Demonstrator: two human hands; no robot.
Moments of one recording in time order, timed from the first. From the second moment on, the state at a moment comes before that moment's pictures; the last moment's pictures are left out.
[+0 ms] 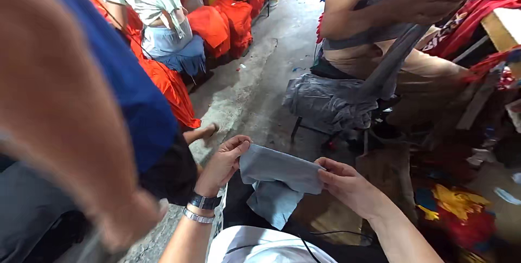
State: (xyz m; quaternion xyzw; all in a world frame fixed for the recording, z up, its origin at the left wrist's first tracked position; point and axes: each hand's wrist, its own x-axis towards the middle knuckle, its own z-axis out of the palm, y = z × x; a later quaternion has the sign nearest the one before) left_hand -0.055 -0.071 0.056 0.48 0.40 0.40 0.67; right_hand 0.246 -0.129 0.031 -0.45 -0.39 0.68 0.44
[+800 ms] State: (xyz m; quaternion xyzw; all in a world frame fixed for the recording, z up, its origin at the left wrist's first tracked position) left_hand -0.056 -0.102 -0.059 0.69 0.53 0.00 0.49; right_hand 0.211 -0.126 0.042 -0.45 -0.39 0.62 0.51
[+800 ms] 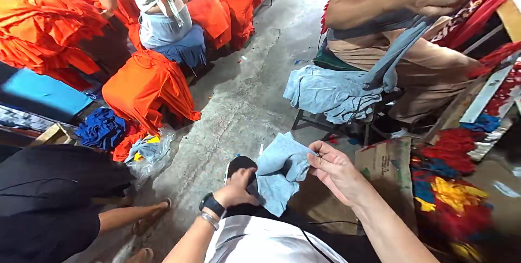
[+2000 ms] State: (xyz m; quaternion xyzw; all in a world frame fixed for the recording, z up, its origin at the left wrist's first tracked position) left_hand -0.046 -0.064 0.042 0.50 0.34 0.30 0.74; right_hand 0.211 -0.132 0.082 -0.48 -0.34 0.61 0.54
